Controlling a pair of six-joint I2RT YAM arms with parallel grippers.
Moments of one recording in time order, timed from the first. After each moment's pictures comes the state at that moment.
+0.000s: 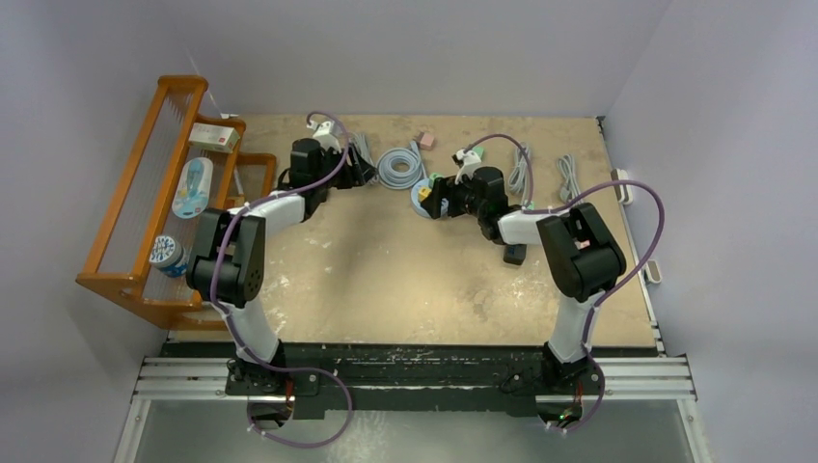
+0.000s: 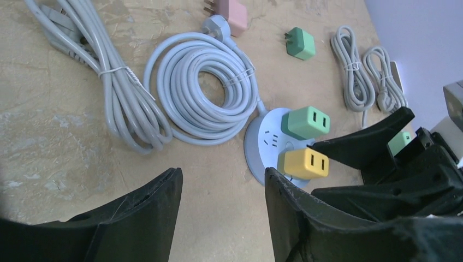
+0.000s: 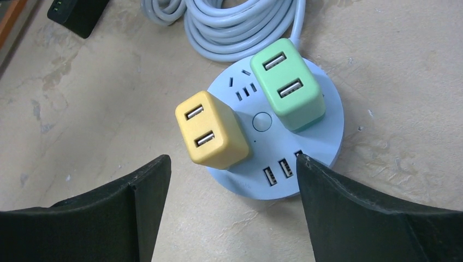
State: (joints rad) left arm -0.20 1.81 1.08 0.35 0.41 -0.45; right arm 0.39 1.89 0.95 0.52 -0.27 0.28
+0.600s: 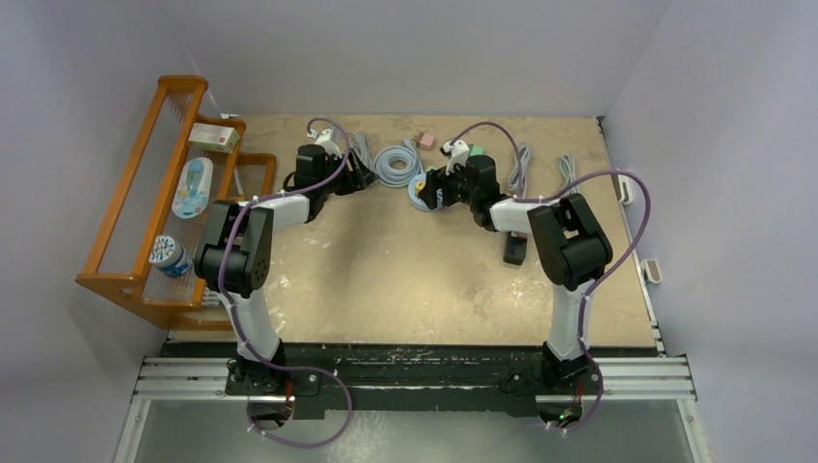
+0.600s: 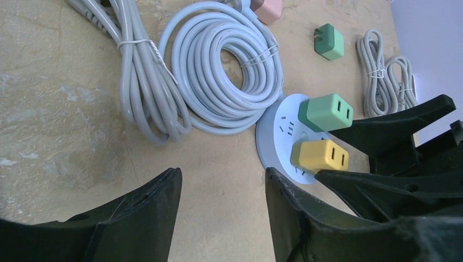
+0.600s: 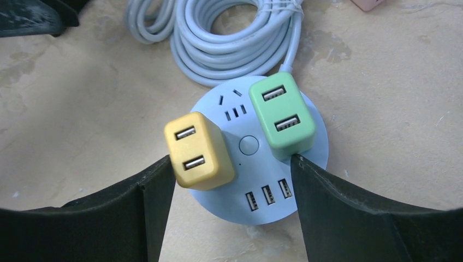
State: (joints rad) left arm -0.20 1.89 1.08 0.38 0.36 -0.54; right arm 0.40 1.99 1.10 0.48 -0.29 0.11
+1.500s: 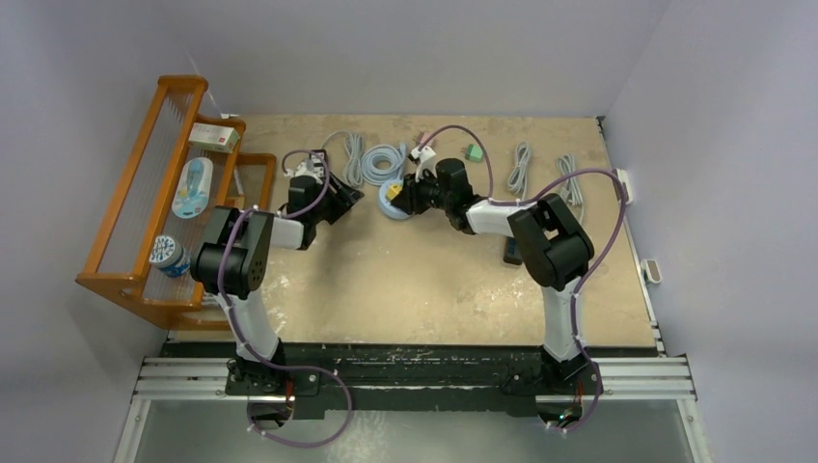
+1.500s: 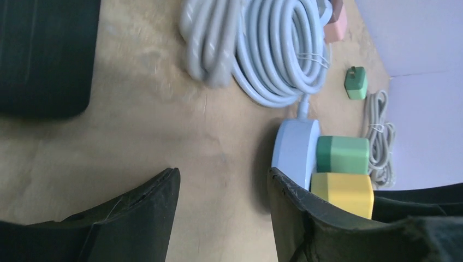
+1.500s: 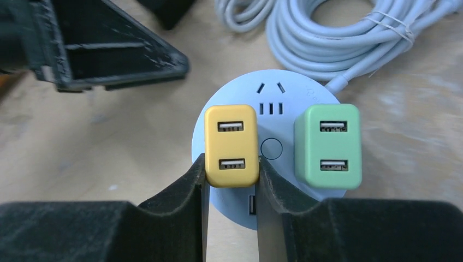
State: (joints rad) left arm -0.17 1.89 0.84 0.57 0.22 -0.86; right arm 0.53 2.06 1.21 0.44 -0.36 0.18
